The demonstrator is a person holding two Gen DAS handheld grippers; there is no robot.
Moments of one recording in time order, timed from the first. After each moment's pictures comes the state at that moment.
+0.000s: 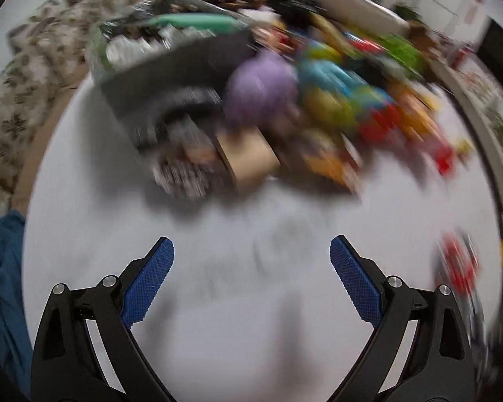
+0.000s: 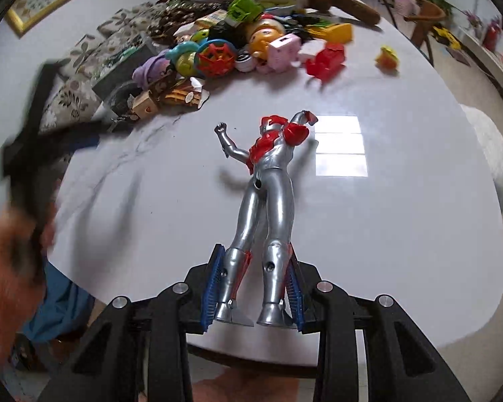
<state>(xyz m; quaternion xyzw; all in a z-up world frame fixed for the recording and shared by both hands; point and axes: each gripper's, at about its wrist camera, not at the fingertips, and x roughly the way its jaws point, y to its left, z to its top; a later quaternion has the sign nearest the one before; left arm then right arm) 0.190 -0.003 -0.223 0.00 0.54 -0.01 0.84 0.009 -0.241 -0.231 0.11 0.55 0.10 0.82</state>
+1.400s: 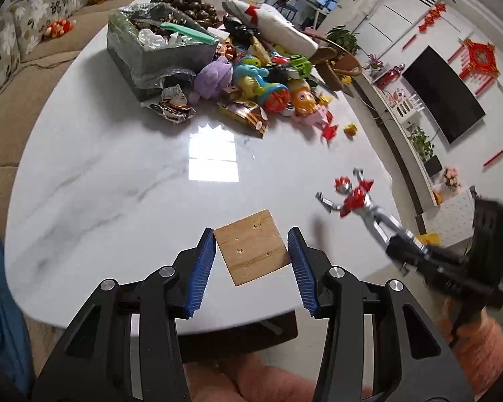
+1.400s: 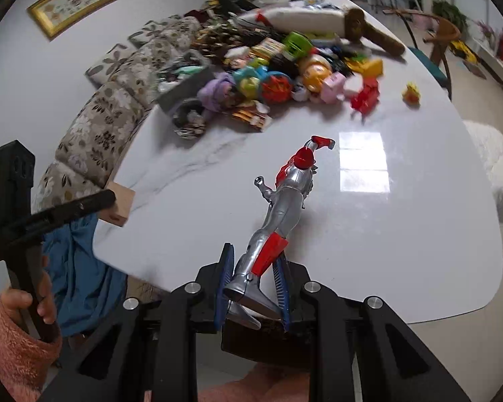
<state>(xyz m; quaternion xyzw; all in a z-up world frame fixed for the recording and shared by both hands) 0.008 0.062 -0.142 -0.11 0.52 -0.20 0.83 -0.031 -0.201 -0.152 0.10 0.51 0.17 0.84</state>
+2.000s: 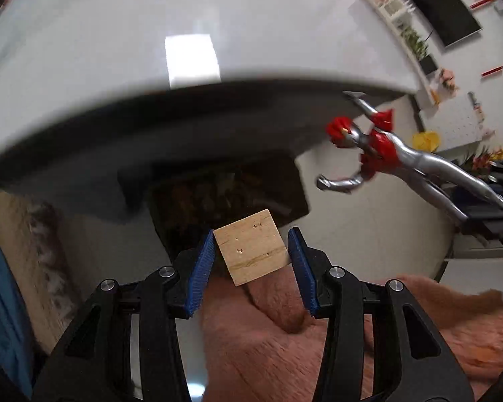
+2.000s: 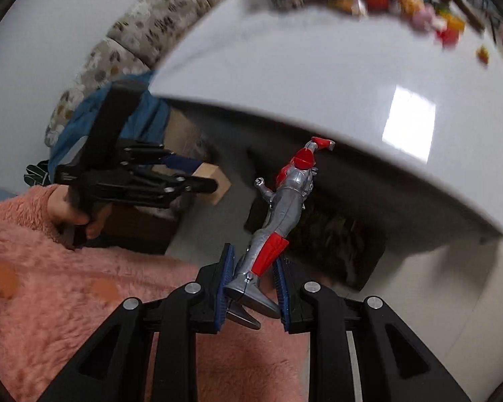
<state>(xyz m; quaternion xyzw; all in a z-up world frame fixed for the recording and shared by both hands) -0.116 0.026 -0.294 -0.02 0.67 -0.26 0.70 -0.159 -0.157 -0.219 0.00 0.65 0.28 0.71</state>
